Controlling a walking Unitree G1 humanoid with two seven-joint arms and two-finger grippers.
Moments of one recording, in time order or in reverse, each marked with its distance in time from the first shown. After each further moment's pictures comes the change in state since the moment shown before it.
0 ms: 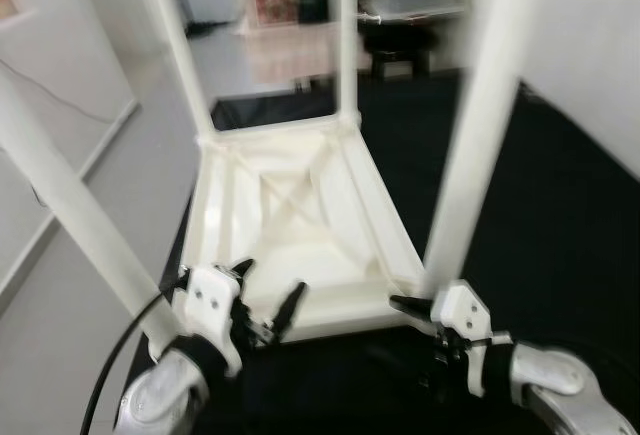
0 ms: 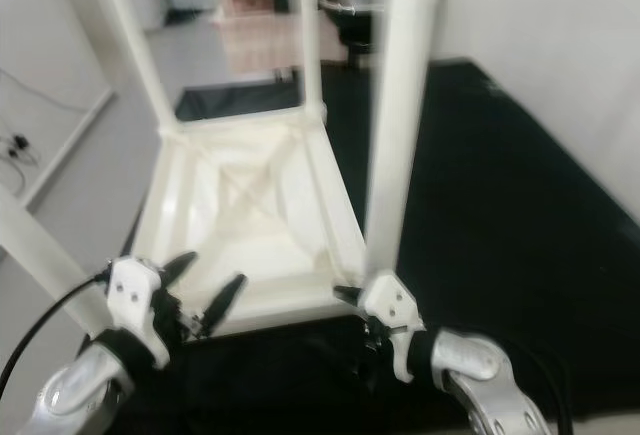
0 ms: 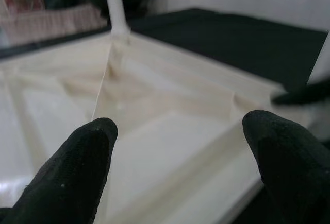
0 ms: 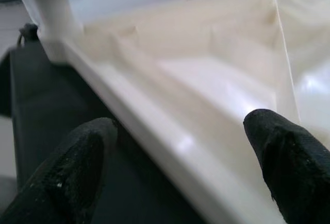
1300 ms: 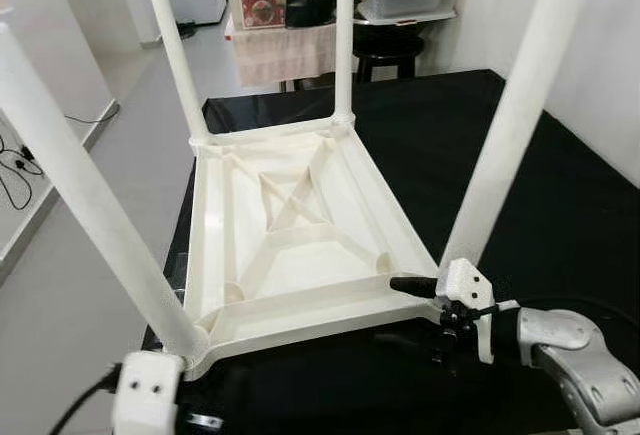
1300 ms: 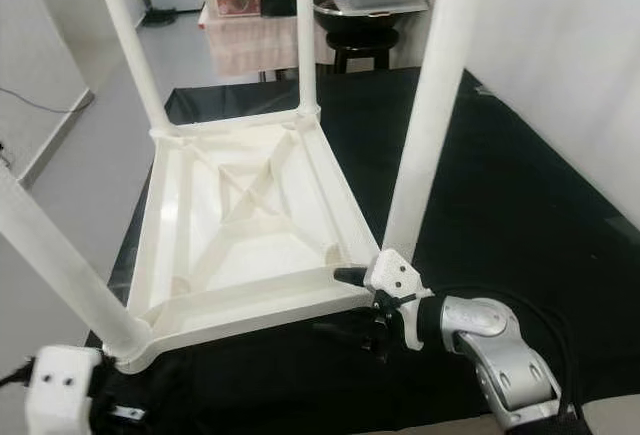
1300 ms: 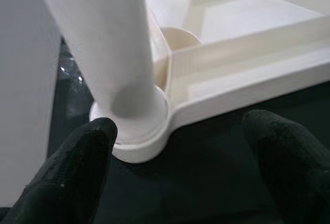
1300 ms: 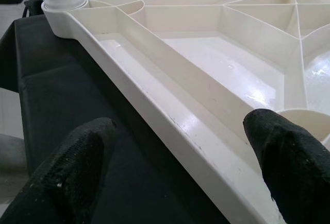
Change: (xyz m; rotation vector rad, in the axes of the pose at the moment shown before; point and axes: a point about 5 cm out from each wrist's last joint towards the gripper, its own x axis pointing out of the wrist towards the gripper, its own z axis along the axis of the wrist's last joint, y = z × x) left arm -0.076 -0.004 -0.003 -0.107 0.341 0.405; right arm -0.012 -0.028 0.004 -0.059 0.093 0.069
